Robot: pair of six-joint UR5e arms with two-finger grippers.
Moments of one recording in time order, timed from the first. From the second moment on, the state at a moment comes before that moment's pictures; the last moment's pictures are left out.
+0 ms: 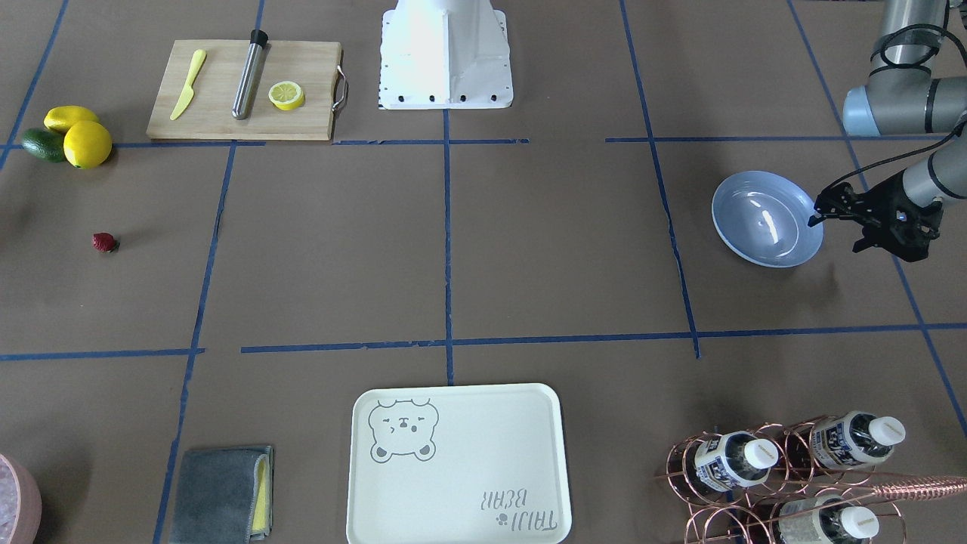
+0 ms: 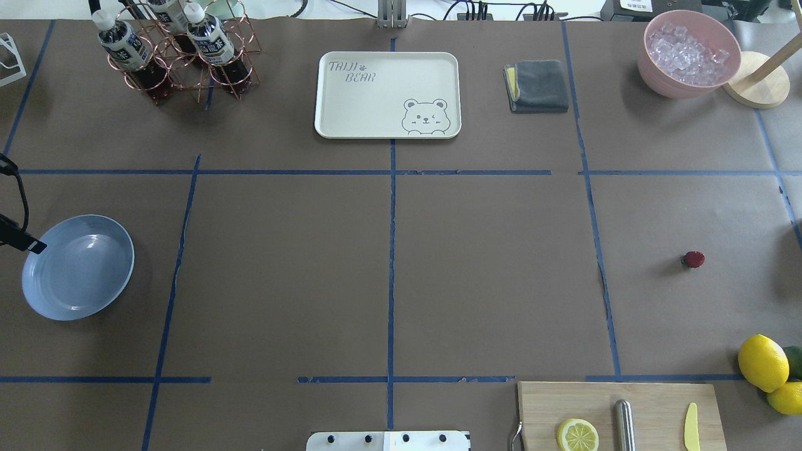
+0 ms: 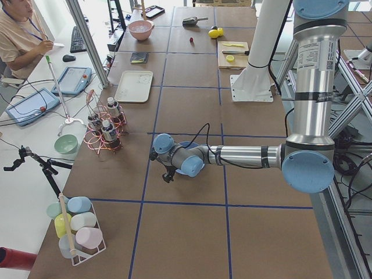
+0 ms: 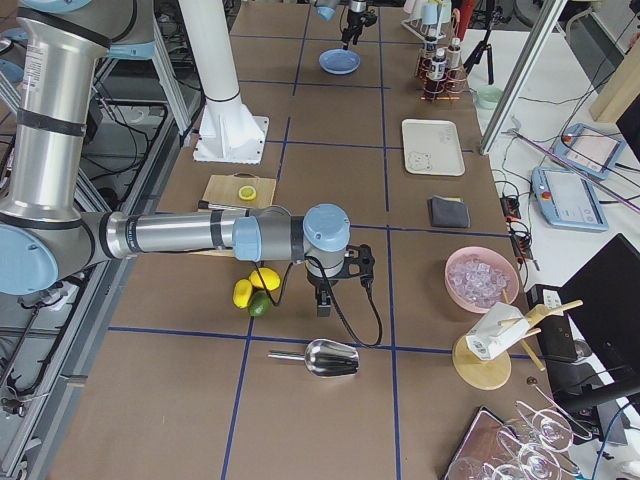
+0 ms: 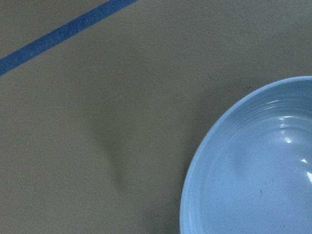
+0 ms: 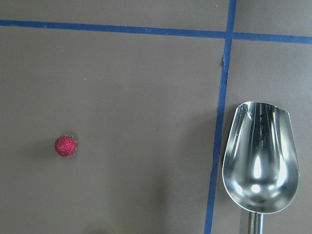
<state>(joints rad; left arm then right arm) -1.09 -1.55 -1.48 -2.08 -2.39 -0.05 1.50 -1.80 1.90 -1.61 2.44 0.01</state>
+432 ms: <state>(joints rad) -1.06 -1.56 -1.48 -2.08 -2.38 -0.06 1.50 -1.80 1.89 -1.61 2.44 0.01</state>
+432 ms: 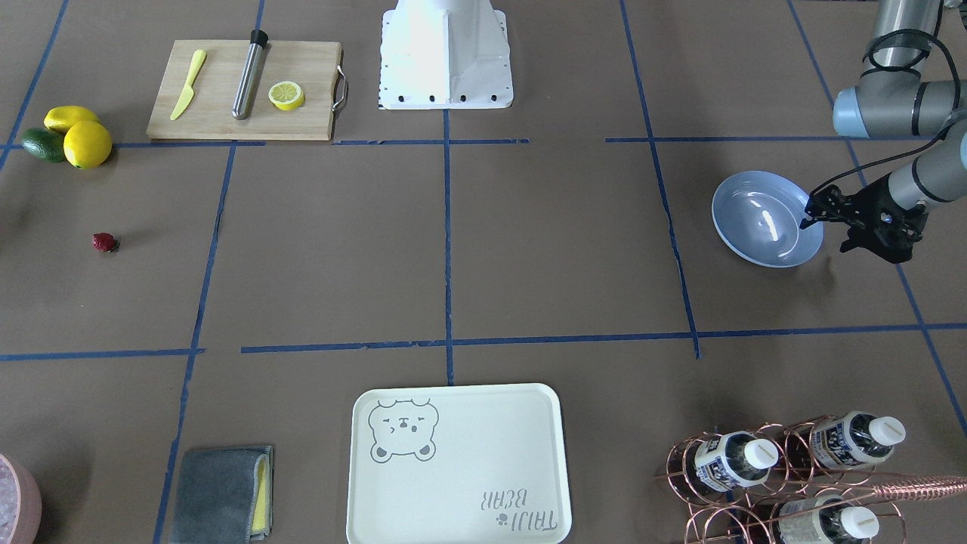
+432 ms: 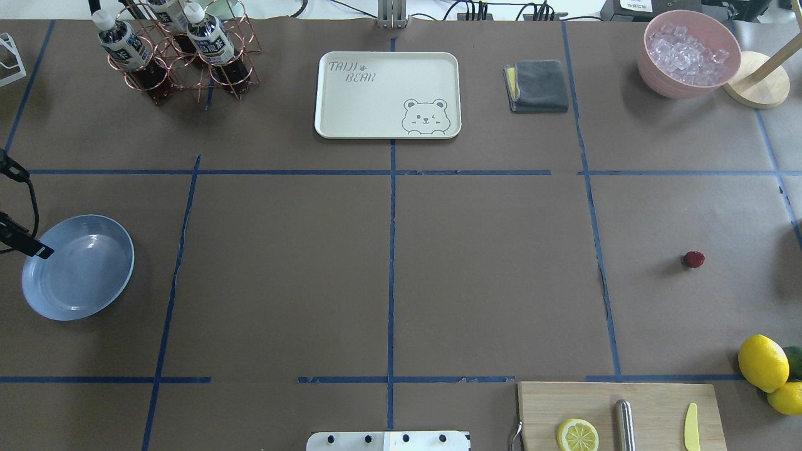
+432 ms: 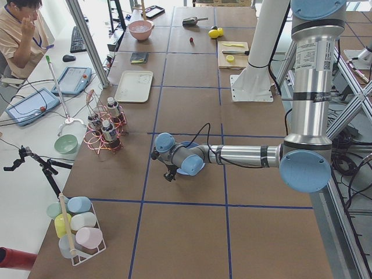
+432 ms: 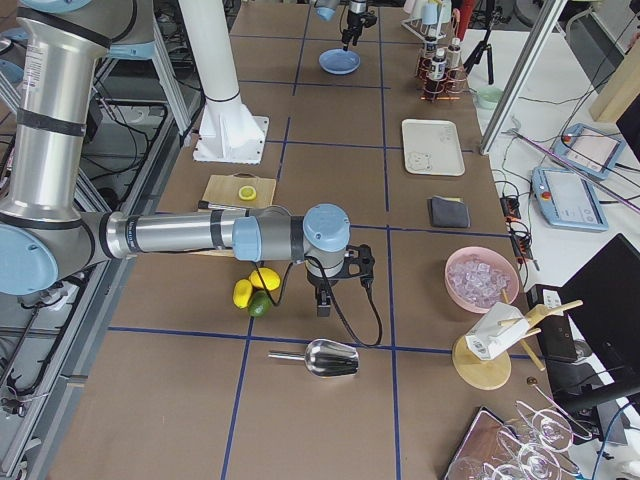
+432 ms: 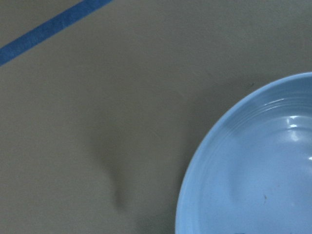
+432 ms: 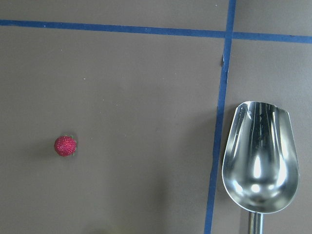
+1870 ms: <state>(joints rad) -1.04 -1.56 -1.48 -2.08 -2.36 -0.06 1.50 -1.80 1.89 -1.61 2.44 0.01</state>
